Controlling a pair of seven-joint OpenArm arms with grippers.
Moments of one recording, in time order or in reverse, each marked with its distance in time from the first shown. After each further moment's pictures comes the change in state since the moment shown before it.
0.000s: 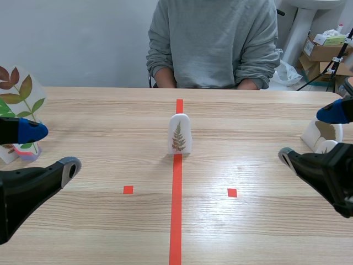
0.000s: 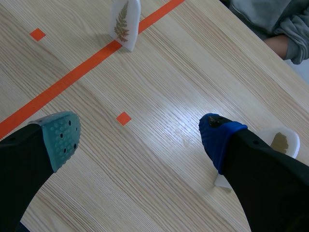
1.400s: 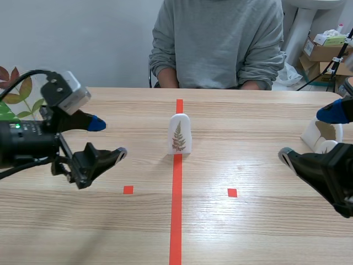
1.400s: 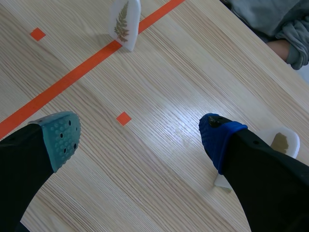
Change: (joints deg) left arm -43.4 -4.0 32.0 -37.0 11.9 0.0 -3.0; right arm 0.0 0.0 0.0 0.0 -0.3 0.0 0.0
